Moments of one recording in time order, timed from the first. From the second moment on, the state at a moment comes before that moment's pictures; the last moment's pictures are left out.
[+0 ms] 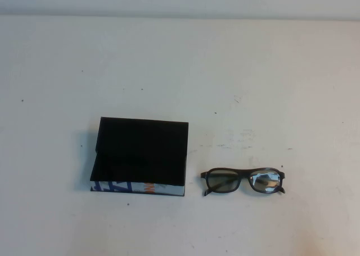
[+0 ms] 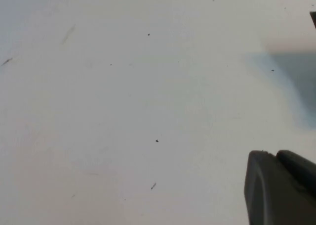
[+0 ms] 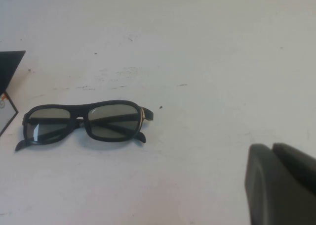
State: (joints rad) right arm 0.07 -0.01 0.03 0.41 0.36 -0.23; left arm -0.03 -0.01 0.03 0.00 0.39 0.10
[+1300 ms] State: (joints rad) right arm 0.07 -0.01 0.03 0.55 0.34 -0.23; left arm -0.03 -0.01 0.03 0.00 0.39 0.10
